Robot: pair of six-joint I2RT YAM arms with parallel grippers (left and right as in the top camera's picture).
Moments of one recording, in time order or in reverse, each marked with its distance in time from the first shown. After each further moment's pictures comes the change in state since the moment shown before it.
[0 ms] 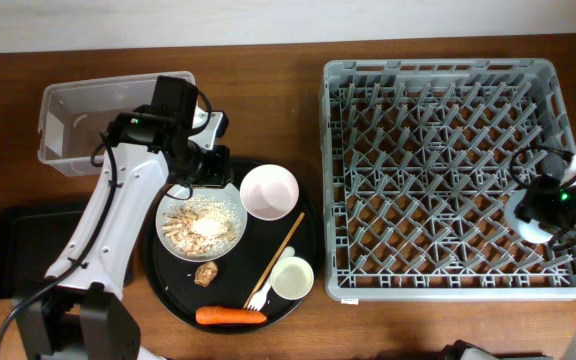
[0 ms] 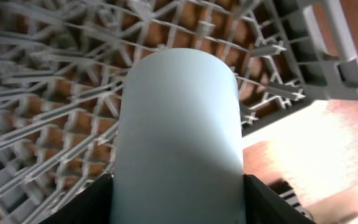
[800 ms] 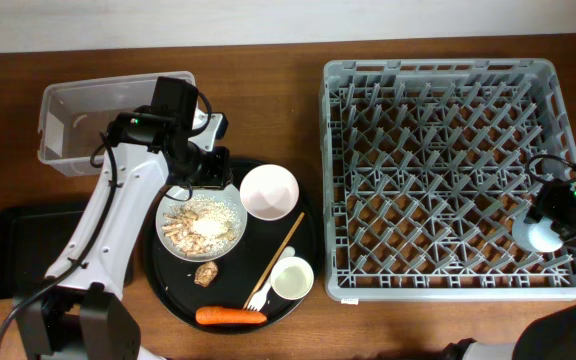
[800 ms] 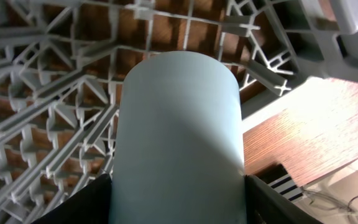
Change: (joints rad) left arm 0.000 0.000 0.000 -0.015 -0.003 0.000; right arm -0.114 0.189 0.000 0.005 0.023 0.021
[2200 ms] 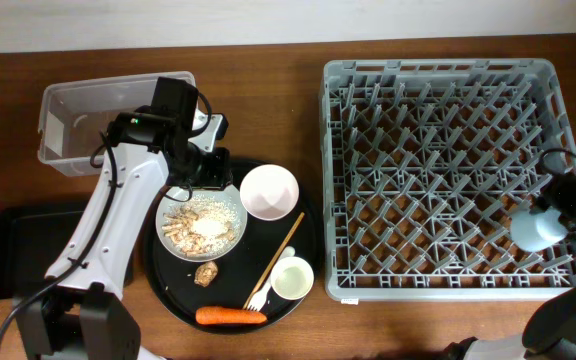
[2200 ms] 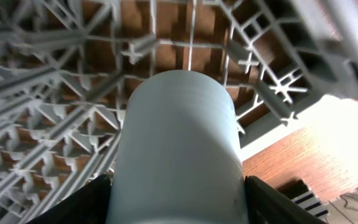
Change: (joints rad) left arm 0.000 0.000 0.000 -0.006 0.000 0.000; right arm -0.051 0.087 0.017 0.063 -0.072 0.029
